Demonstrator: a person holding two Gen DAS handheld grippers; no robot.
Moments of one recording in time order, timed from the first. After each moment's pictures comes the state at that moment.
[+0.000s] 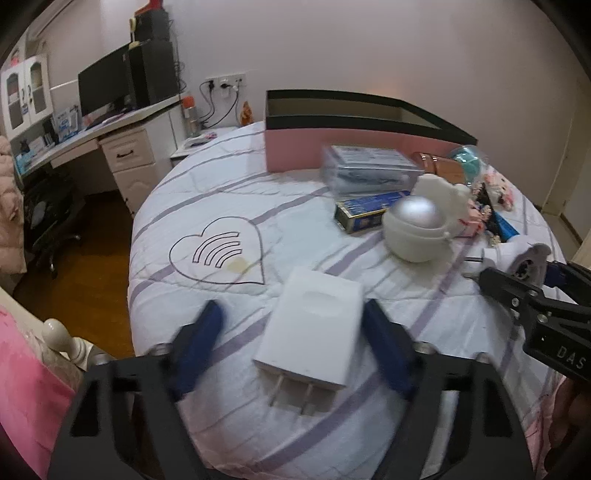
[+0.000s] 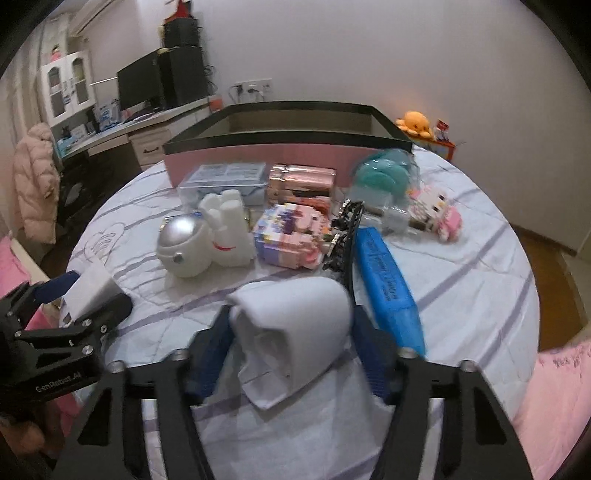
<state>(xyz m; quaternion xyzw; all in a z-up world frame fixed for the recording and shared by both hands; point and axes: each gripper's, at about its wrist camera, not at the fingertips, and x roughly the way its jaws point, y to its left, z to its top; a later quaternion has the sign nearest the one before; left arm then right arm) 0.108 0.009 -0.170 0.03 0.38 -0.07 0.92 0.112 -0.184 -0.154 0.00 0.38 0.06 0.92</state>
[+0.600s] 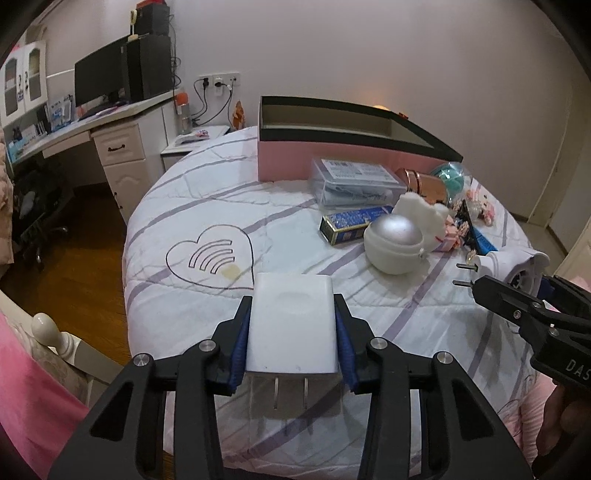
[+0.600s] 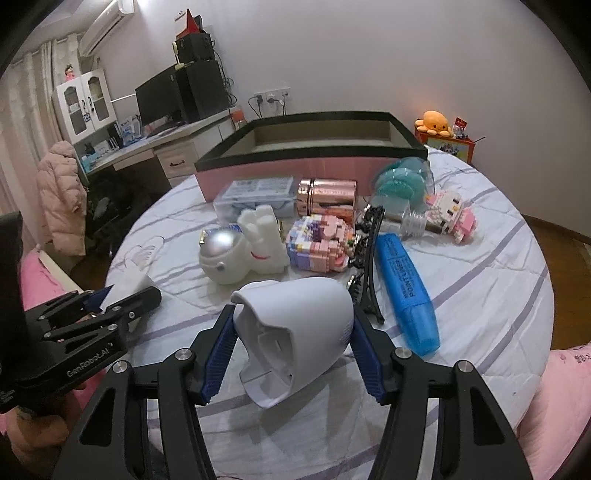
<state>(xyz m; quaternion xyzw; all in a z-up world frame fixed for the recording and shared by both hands) 0.106 0.012 -0.154 -0.01 0.38 -0.09 0.92 0.100 -0.190 -0.134 0.04 0.37 0.11 0.92</state>
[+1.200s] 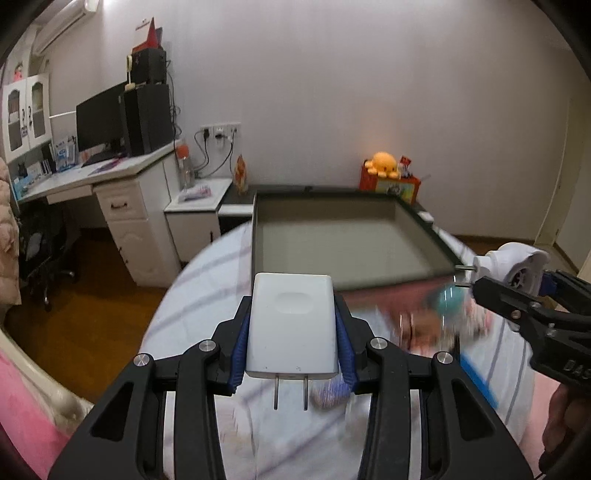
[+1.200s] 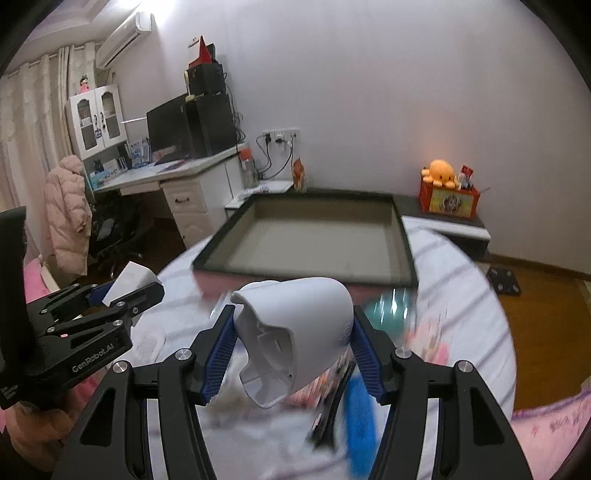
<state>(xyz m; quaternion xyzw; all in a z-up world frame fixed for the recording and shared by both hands) 0.197 -0.012 -0.052 0.01 0.31 -0.08 0.95 0.182 -0.205 -0.040 0.01 0.31 0.11 0.94</state>
